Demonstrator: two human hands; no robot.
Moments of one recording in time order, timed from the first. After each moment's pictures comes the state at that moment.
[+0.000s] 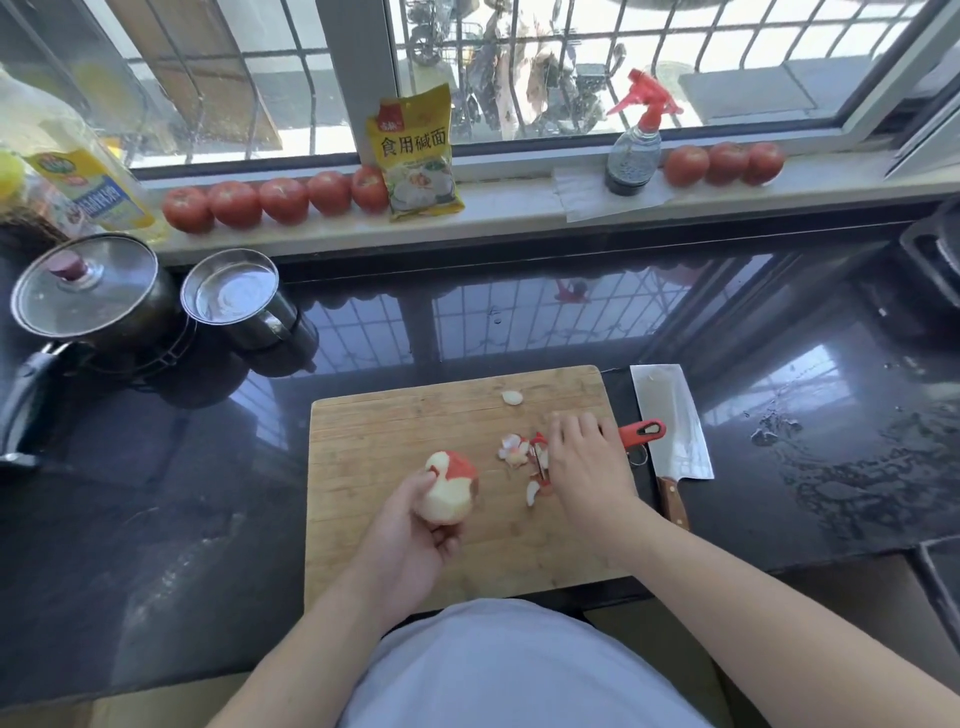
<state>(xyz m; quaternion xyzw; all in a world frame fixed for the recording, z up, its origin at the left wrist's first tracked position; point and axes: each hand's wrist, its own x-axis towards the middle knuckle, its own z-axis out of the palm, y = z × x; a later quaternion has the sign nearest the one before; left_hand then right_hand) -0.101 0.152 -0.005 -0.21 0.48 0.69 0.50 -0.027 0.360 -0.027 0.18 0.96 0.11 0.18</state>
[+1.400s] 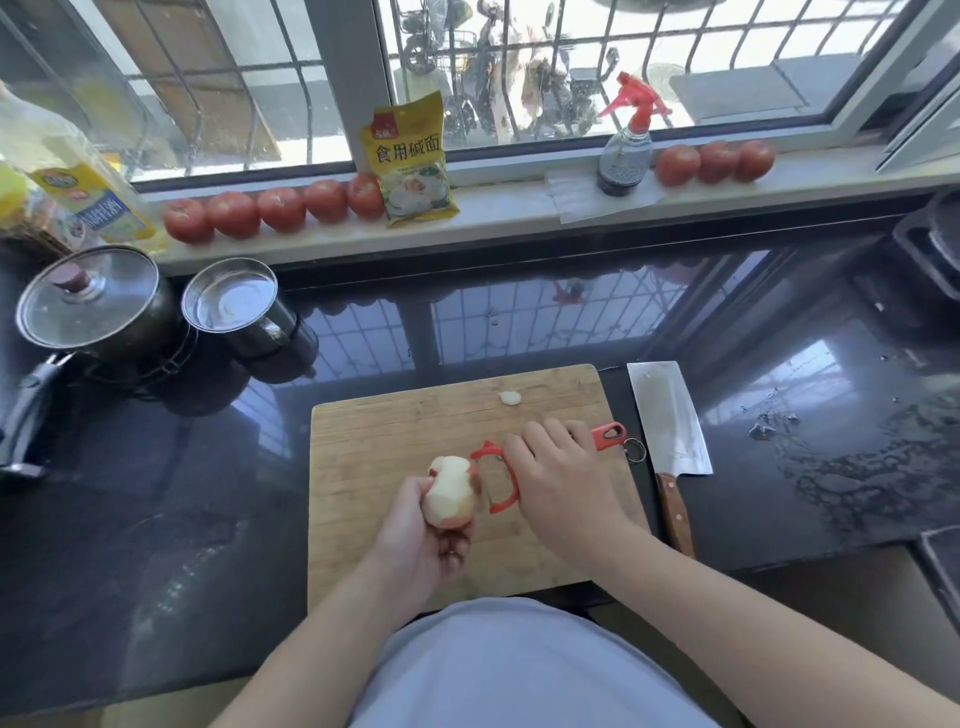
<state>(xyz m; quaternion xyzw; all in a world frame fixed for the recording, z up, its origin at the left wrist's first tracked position) -0.096 0.166 0.009 -0.21 0.56 0.60 0.53 -0.017 0.327 0.001 0.07 0.99 0.00 -0.11</state>
